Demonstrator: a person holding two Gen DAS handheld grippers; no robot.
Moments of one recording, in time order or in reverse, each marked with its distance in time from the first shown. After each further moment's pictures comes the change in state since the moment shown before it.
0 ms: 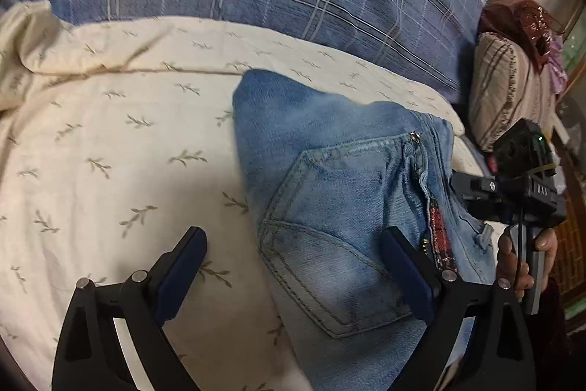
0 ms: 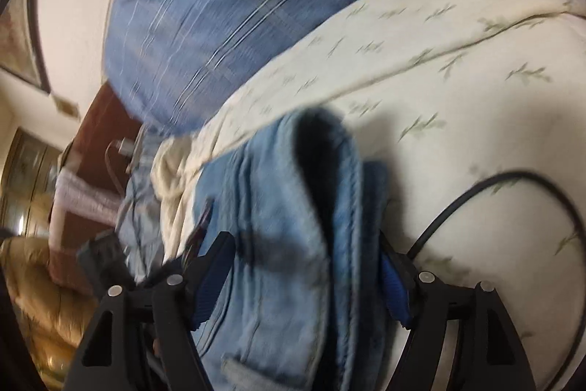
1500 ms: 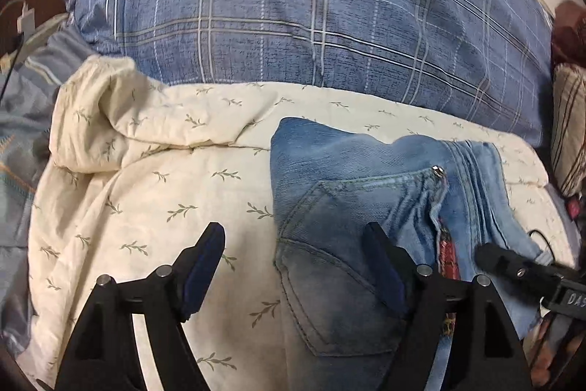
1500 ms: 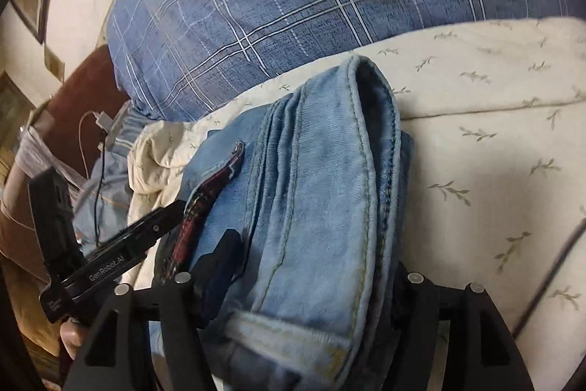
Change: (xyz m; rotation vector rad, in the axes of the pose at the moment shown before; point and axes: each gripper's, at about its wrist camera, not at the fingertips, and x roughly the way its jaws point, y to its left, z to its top) left arm -0.023 0.018 0.035 -0.003 -0.183 0.402; right arm 0.064 0.089 -0.011 -0.217 -0.153 -0.257
